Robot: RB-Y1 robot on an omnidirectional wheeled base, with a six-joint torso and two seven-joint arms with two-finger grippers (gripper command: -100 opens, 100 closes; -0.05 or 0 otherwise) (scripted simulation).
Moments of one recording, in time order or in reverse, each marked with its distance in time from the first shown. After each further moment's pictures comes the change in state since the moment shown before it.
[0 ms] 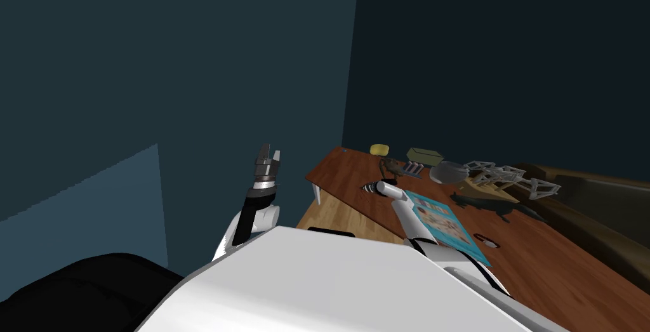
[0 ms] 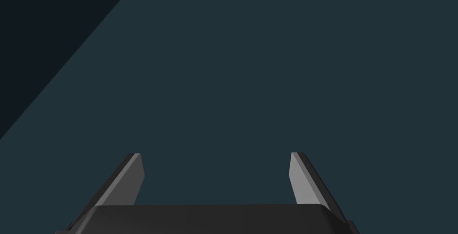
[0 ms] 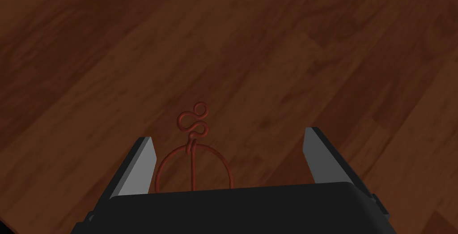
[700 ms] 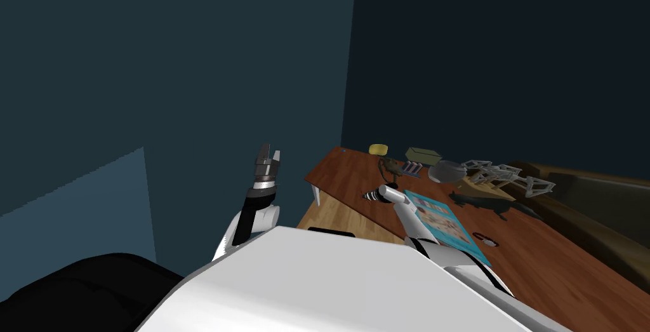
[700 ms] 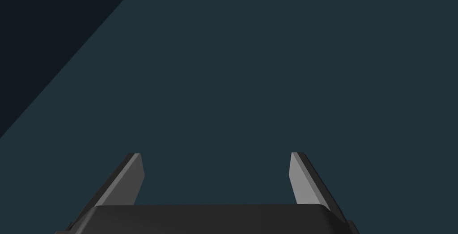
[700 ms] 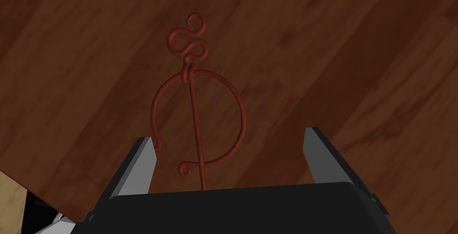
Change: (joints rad) left arm 0.000 0.000 0.000 0.000 0.000 0.000 0.000; right arm -0.006 -0.014 -0.023 0.123 0.006 0.121 -0.061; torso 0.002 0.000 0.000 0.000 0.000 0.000
